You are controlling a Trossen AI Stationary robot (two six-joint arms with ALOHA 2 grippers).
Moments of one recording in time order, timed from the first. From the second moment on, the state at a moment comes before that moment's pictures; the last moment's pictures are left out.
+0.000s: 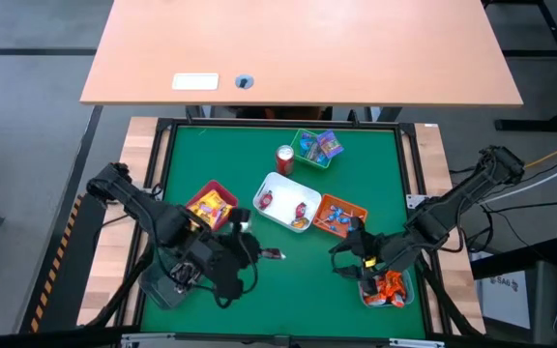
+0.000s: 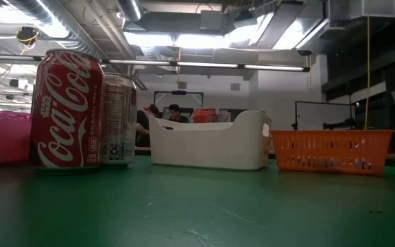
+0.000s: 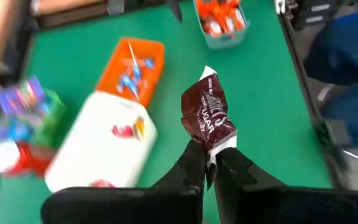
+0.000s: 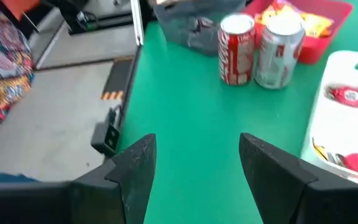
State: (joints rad) left arm -0.56 1.74 1.95 -1.12 -0.47 -0.30; right arm 0.67 1.23 1.01 -0.35 0.37 0.51
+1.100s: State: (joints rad) left arm -0.77 1.68 1.95 -1.57 -0.29 -1.02; right arm 0.67 1.23 1.00 -0.48 0.37 0.52
